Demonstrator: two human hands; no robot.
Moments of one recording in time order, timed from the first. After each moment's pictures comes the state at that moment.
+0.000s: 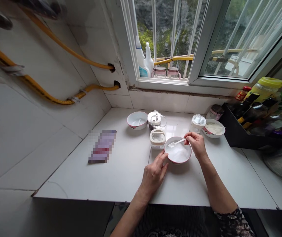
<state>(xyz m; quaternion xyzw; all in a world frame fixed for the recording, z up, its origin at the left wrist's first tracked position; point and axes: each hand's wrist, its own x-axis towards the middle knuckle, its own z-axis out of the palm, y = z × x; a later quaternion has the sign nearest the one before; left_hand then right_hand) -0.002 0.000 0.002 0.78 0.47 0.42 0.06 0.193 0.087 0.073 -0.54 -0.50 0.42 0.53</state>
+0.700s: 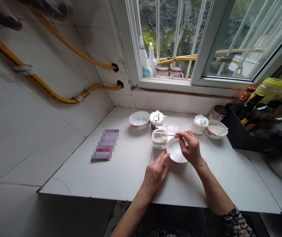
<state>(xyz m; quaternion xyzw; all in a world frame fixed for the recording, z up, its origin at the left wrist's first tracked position) -0.001 0.001 0.000 0.78 0.47 0.42 0.06 0.167 0.077 0.074 -0.37 -0.77 0.02 0.51</state>
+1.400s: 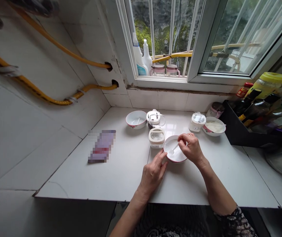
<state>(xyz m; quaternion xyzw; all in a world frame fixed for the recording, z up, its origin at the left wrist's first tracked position) -0.003 0.000 0.001 0.77 0.48 0.41 0.06 0.183 0.072 0.074 -0.48 -0.76 0.12 0.42</state>
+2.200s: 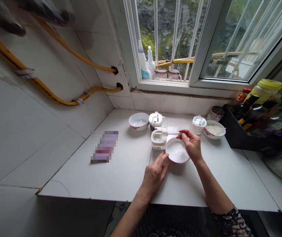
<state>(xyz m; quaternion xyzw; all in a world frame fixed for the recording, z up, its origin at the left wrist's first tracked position) -0.002 0.002 -0.001 0.77 0.47 0.42 0.06 0.169 0.083 0.073 -0.47 -0.60 0.31 0.57</state>
